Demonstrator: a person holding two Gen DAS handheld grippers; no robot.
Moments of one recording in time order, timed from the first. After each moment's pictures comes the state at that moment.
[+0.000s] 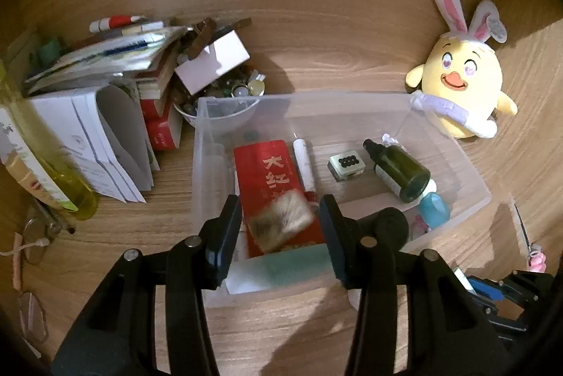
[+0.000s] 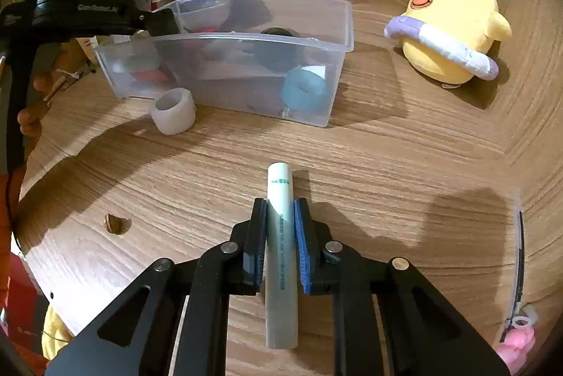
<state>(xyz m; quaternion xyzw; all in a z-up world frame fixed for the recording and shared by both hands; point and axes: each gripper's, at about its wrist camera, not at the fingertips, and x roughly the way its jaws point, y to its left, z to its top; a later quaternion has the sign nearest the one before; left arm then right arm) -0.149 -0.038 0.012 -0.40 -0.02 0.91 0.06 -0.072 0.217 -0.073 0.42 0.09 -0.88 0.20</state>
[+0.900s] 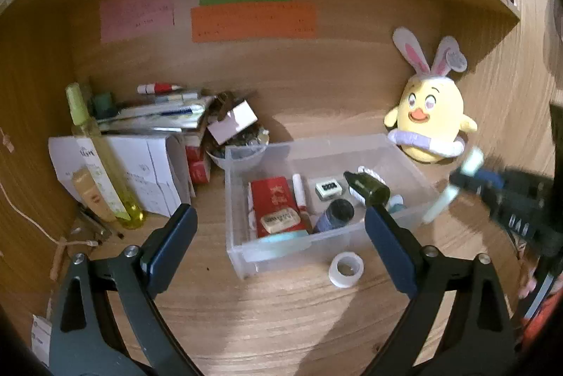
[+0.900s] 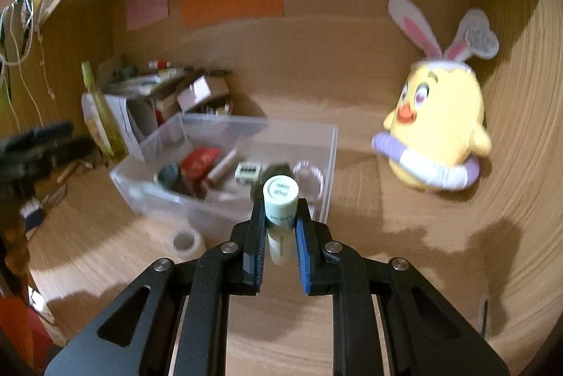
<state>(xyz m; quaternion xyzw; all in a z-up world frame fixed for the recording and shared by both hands) -0.061 -0.030 0.064 -0.29 0.01 0.95 0.04 -0.102 0.217 0.027 0.29 0.04 -0.93 0.20</state>
